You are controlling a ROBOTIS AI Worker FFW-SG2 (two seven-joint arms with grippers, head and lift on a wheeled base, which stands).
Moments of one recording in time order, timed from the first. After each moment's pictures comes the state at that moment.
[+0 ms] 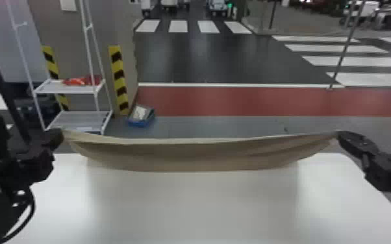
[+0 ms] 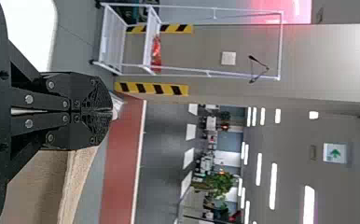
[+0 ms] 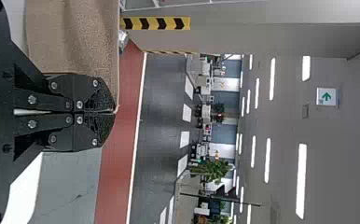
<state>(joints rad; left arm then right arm) 0.03 0.37 0.12 -2.02 0.49 0.56 0.21 0.08 -0.40 -0.26 -1.89 -0.34 0.36 0.25</state>
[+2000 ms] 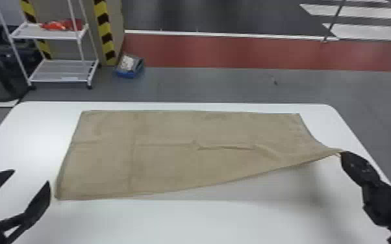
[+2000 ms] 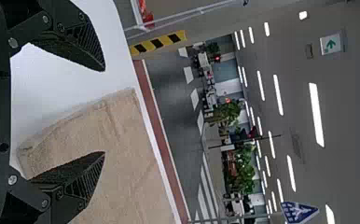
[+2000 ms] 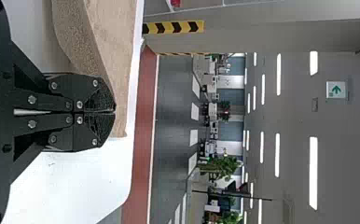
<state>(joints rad) 0.65 0.44 0.20 -1.86 0.22 -0.24 -0.20 0.45 -0.27 -0.38 -1.79 -0.33 -0.06 0.40</state>
